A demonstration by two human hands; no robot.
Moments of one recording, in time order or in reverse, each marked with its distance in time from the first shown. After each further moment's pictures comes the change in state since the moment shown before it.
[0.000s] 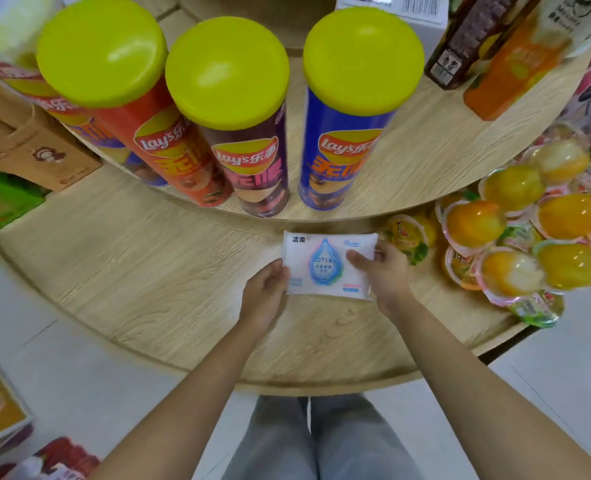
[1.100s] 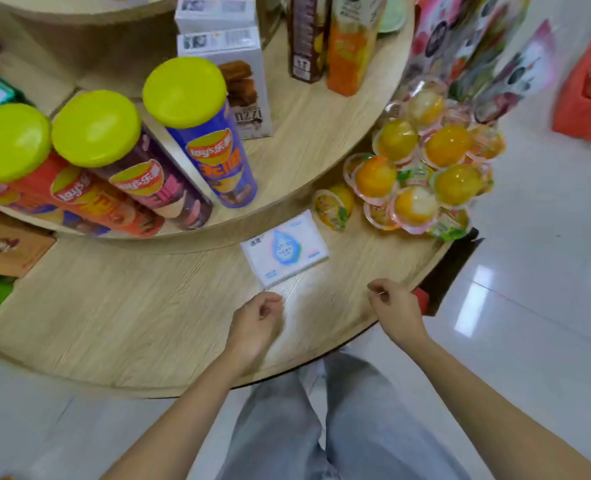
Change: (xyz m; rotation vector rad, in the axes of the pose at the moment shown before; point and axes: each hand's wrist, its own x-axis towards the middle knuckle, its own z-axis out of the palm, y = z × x) left_hand -0.072 0.001 0.015 0.649 -0.256 0.173; right_hand -0.108 0.082 -0.105 -0.444 0.199 -0.083
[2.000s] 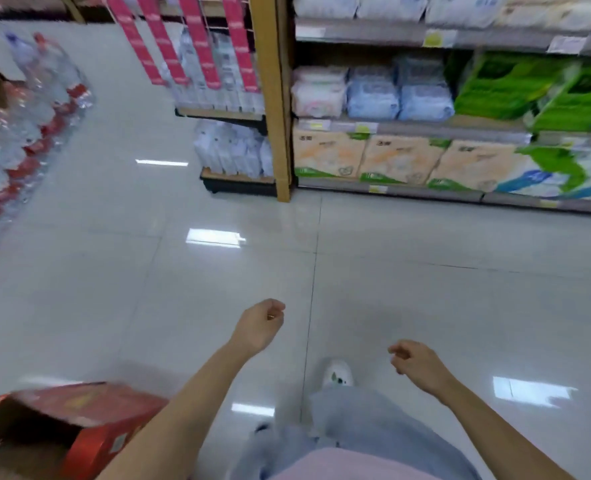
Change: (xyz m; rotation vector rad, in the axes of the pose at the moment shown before) left_hand -0.404 0.000 0.405 1.228 -1.417 1.050; right_hand -0.590 0.307 0.135 1.069 0.863 1.216
